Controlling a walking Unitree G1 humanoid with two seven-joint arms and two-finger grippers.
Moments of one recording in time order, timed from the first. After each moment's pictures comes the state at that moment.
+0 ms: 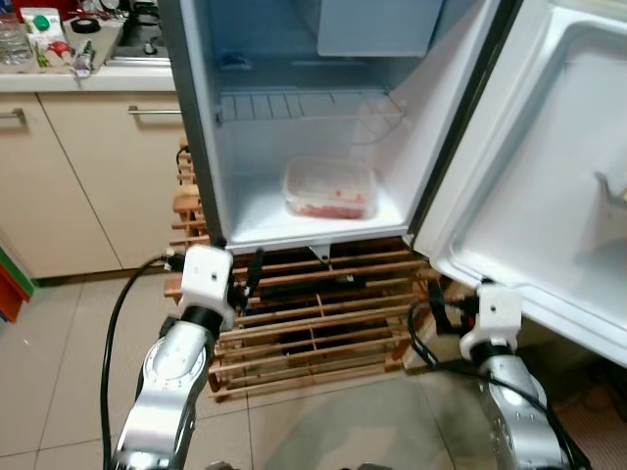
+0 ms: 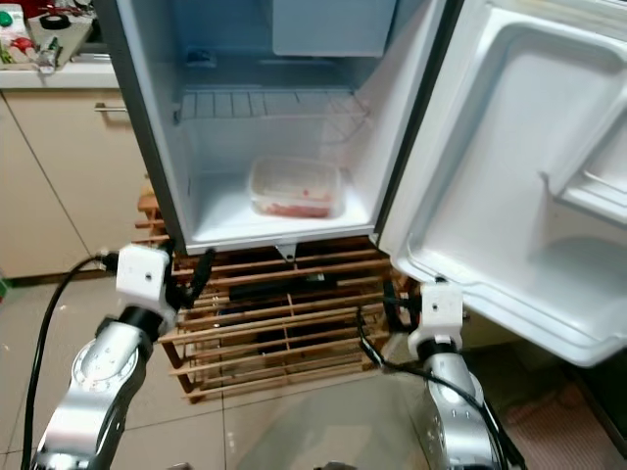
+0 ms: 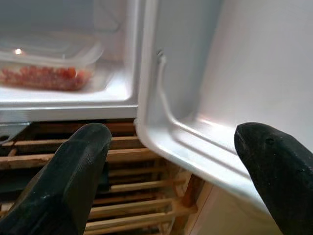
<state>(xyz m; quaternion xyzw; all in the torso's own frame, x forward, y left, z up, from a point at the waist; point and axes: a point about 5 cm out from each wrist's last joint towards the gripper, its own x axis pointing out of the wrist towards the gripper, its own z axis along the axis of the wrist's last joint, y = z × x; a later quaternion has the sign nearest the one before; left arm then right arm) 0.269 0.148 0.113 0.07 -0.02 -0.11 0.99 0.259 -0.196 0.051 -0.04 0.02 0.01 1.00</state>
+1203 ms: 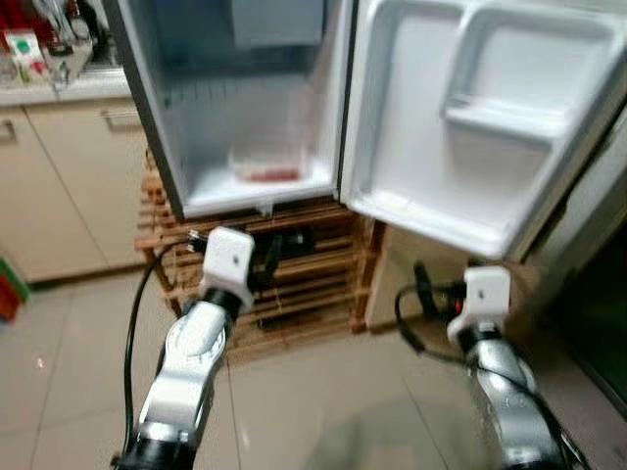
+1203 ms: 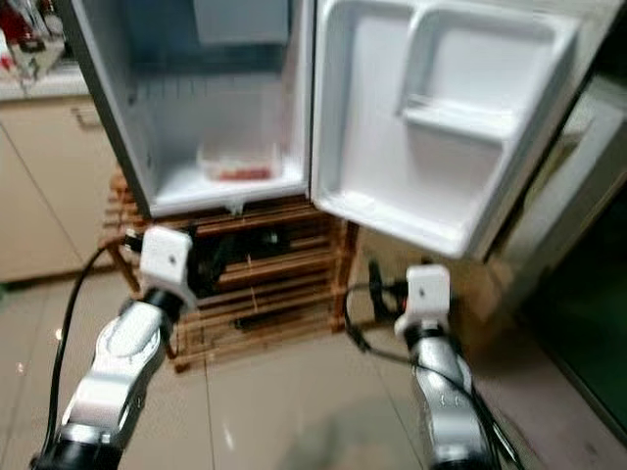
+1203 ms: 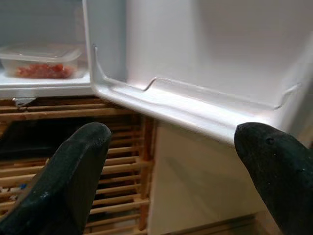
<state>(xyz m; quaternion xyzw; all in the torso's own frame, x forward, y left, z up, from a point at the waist) 0.282 0.138 0.114 0.07 -0.02 -0.12 0.99 0.264 -0.176 0.060 -0.03 0.02 0.03 1.00</state>
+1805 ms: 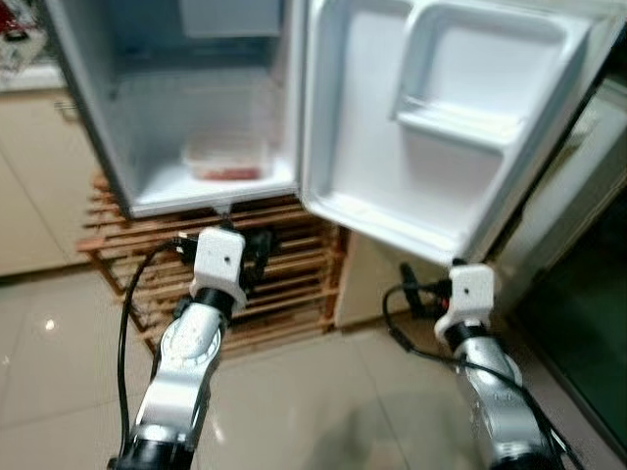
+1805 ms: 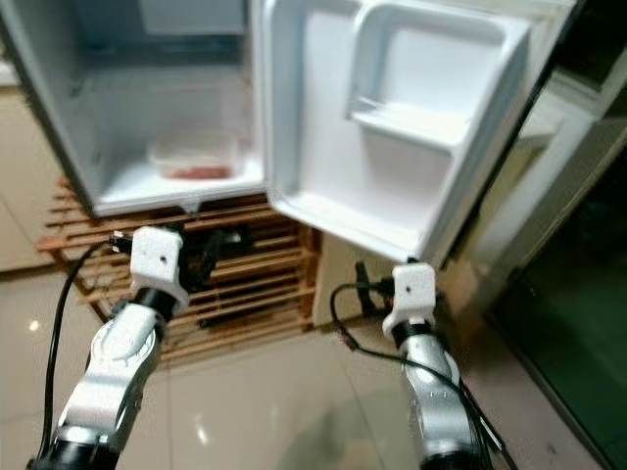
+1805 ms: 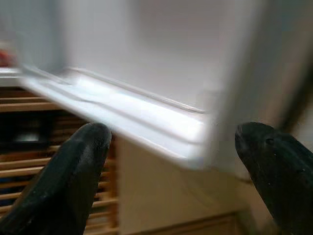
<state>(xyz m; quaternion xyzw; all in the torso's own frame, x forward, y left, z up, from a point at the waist) 0.281 0.136 0.118 0.08 -0.04 -0.10 0.99 0.269 -0.167 0.061 -0.03 0.02 0.05 1.00</state>
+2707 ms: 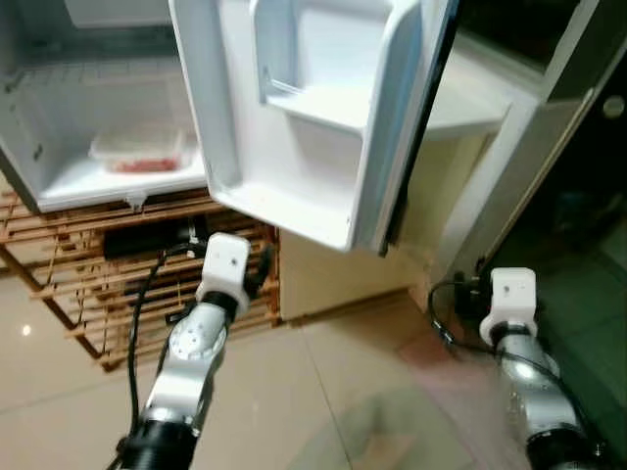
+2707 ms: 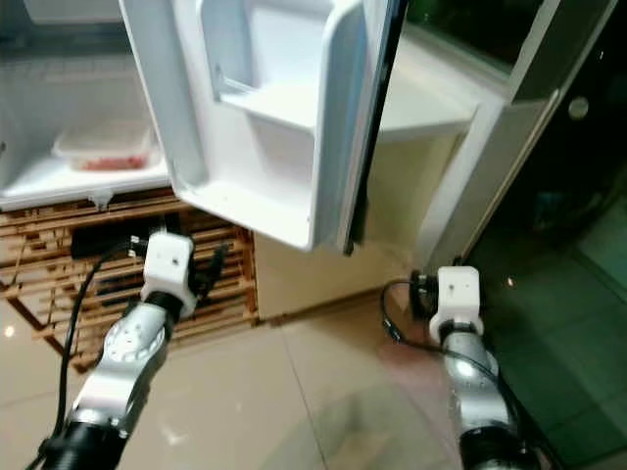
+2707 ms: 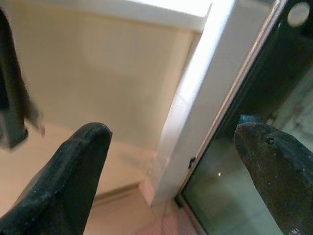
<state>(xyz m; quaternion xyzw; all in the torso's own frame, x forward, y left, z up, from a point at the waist) 0.293 0.157 0.074 0.10 0.05 -0.08 0.99 0.303 -0.238 0.063 -0.11 0.06 -0.08 0.99</state>
